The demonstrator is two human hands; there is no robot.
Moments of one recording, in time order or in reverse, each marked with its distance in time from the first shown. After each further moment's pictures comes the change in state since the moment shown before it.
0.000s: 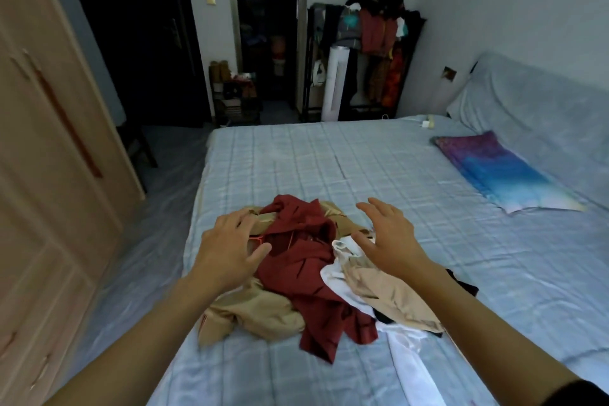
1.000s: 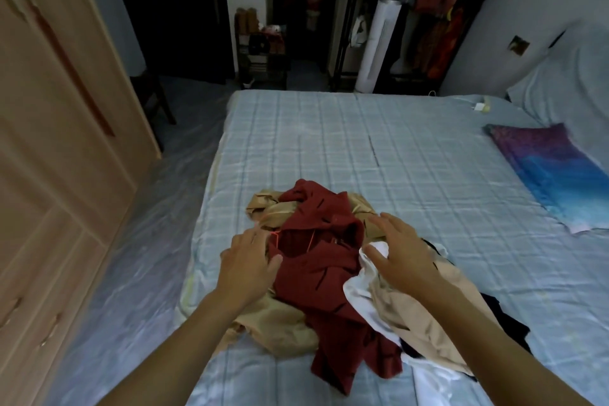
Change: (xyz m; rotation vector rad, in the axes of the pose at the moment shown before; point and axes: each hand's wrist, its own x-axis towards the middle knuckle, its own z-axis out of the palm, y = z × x) left_hand 0.094 -0.059 0.103 -0.137 -0.120 -0.259; right_hand 0.126 0.017 0.092 0.148 -0.100 -0.064
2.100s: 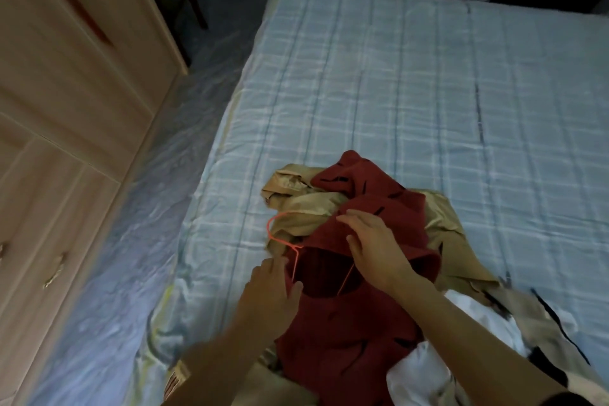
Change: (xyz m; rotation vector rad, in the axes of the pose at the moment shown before) left_hand 0.186 -0.084 0.193 -0.153 -0.208 -0.405; right_hand 0.270 0.083 0.253 0.081 -0.435 -0.164
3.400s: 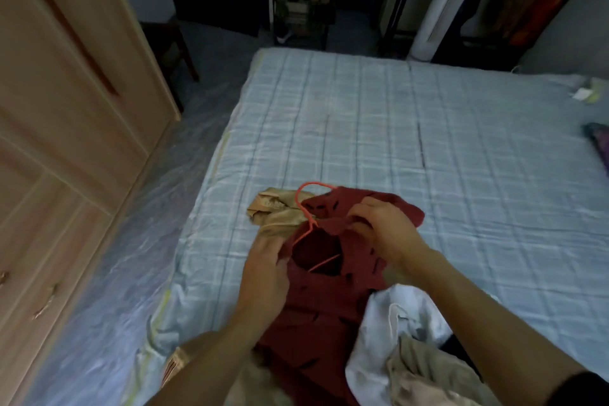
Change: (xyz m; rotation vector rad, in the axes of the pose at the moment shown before) left_hand -0.081 0.091 -0.070 -0.303 0.406 0.333; right_hand -0.074 -0.030 -0.138 -0.136 0.124 -0.214
